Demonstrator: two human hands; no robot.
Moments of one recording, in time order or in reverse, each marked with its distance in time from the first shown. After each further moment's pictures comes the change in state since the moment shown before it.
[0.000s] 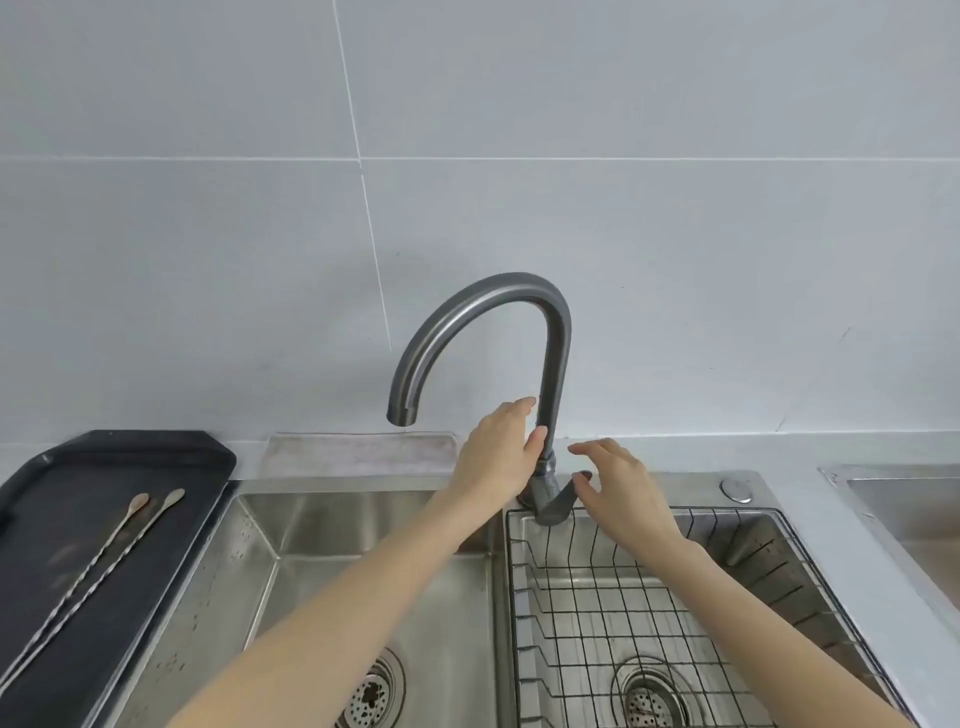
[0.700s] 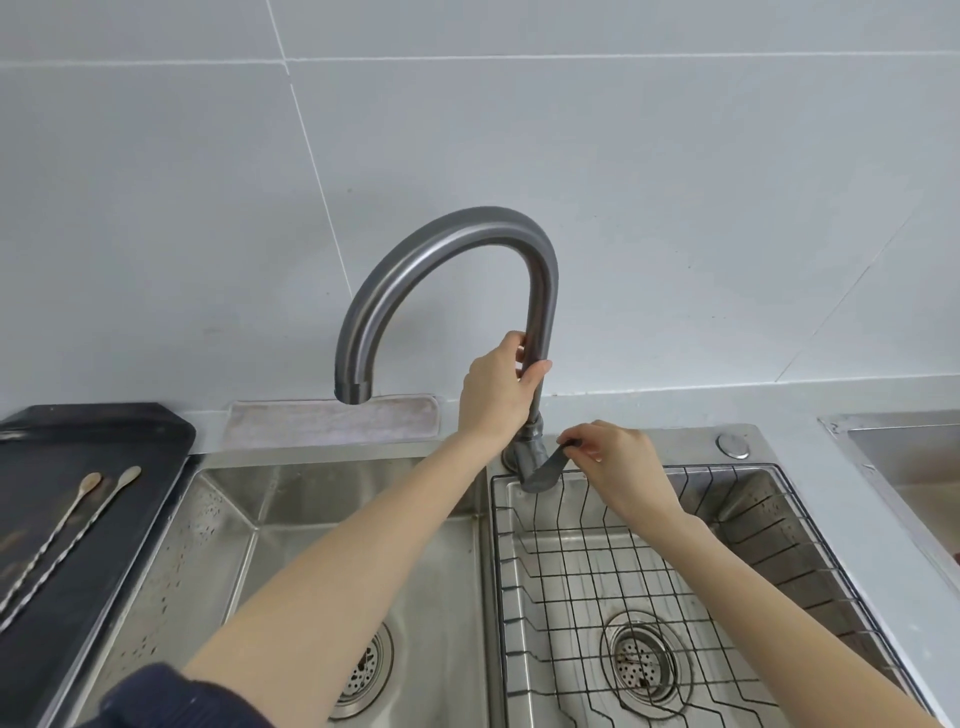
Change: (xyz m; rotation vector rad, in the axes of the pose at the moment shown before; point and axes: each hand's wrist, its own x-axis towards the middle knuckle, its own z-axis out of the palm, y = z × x) left_hand 0.046 0.002 0.023 -0.218 0.126 -0.093; right_hand 0.019 0.037 0.022 0.110 0.011 -0.013
